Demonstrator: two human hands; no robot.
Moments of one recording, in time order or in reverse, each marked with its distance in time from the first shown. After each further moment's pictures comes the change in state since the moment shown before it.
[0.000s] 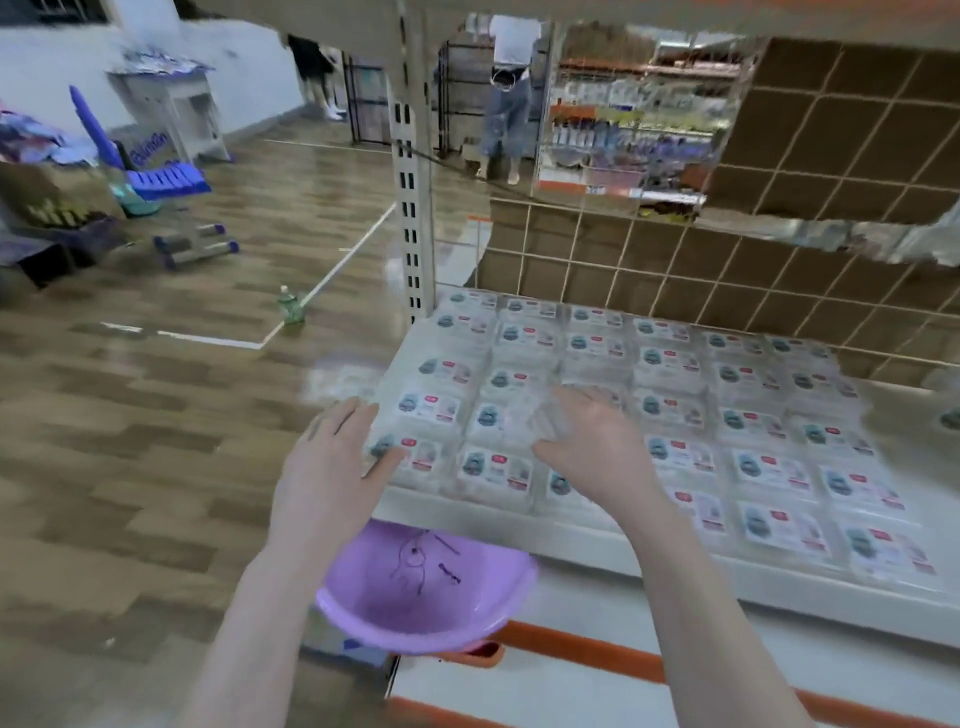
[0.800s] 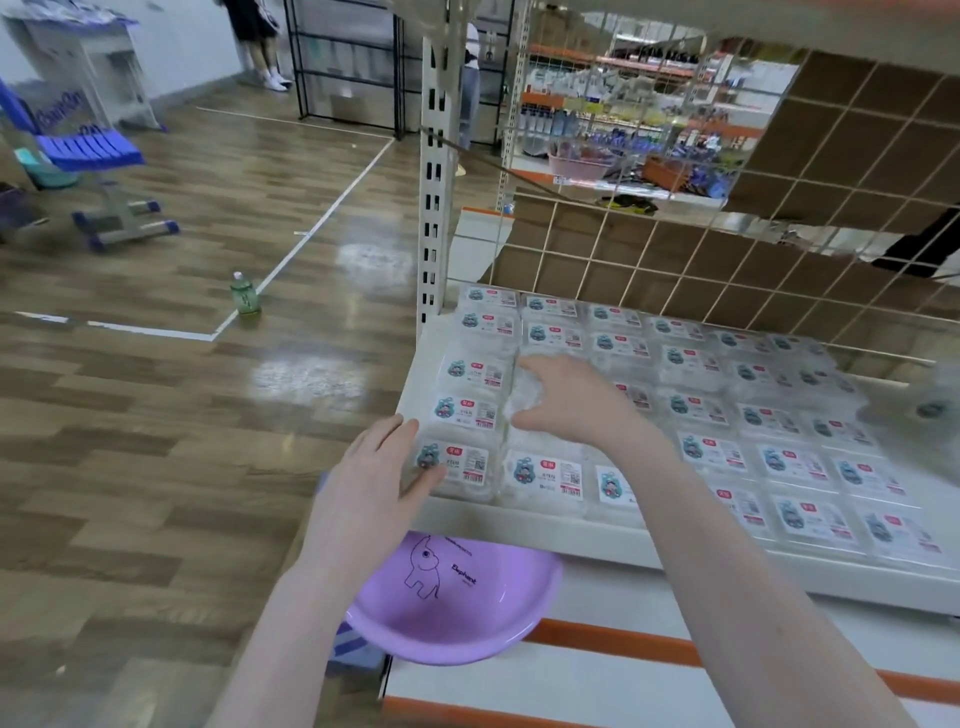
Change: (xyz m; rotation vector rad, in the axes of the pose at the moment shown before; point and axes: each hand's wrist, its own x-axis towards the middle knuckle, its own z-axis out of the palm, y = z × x) left_hand 0.012 -0.041 0.011 -0.189 -0.111 0.104; right_hand 0.054 -0.062 0.004 -0.193 -0.198 -0.042
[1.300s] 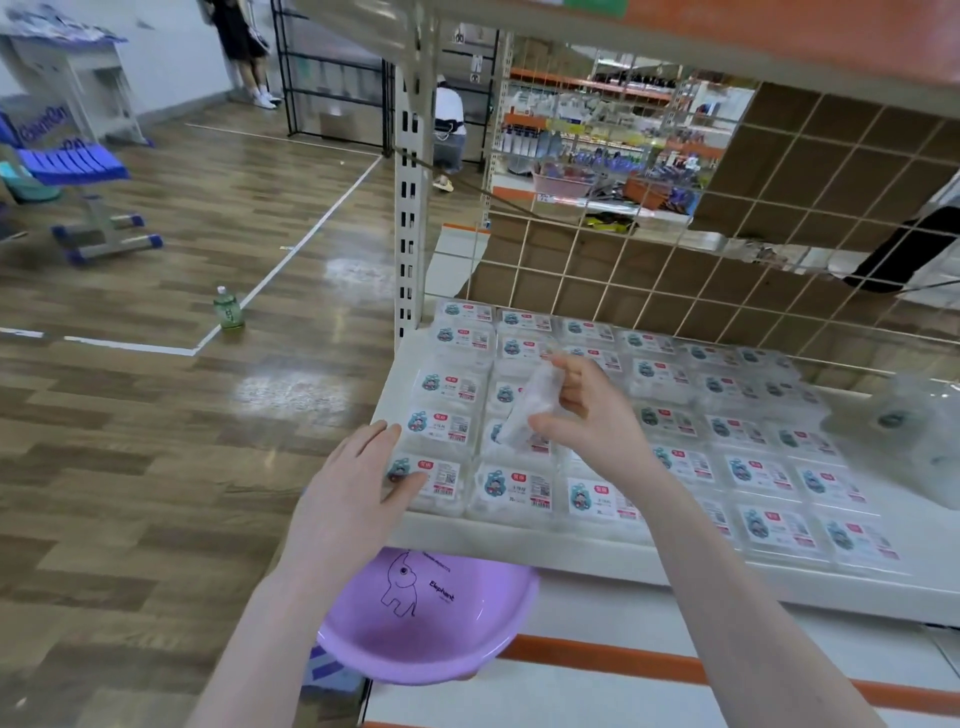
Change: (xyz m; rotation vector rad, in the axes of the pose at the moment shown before) left_hand 0.007 0.011 0.003 -0.003 -0.015 -0.022; right_hand -0.035 0.044 0.012 0.815 0.274 0.036
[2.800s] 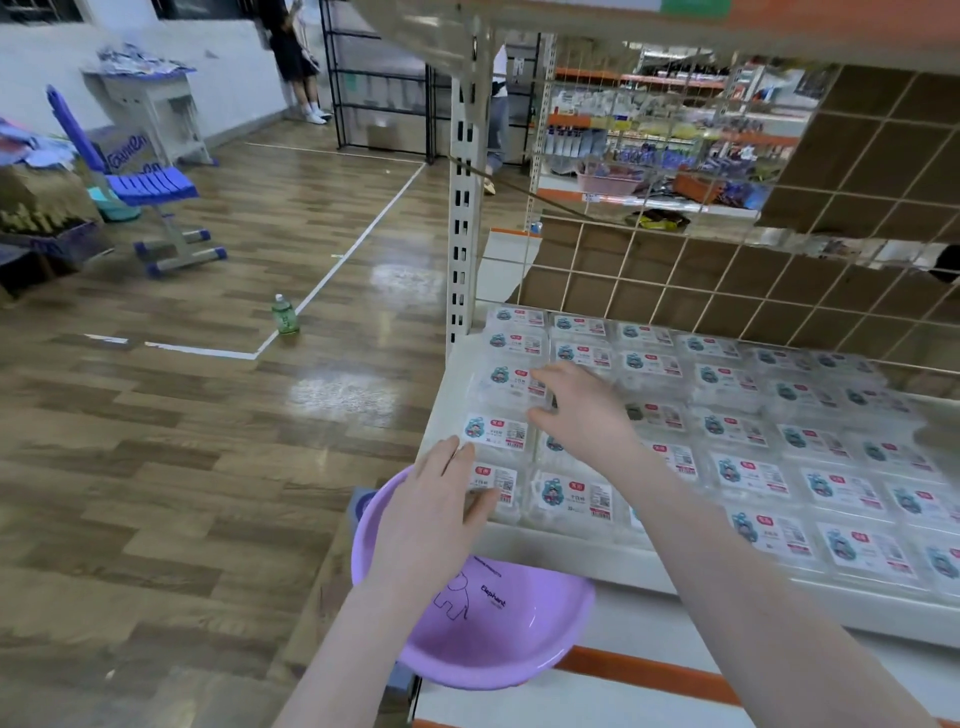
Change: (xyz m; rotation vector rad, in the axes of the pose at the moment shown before) left_hand -0.006 0.006 0.013 0.087 -0.037 0.086; right_hand 0.053 -0.006 0.056 -0.758 -0.108 -0.215
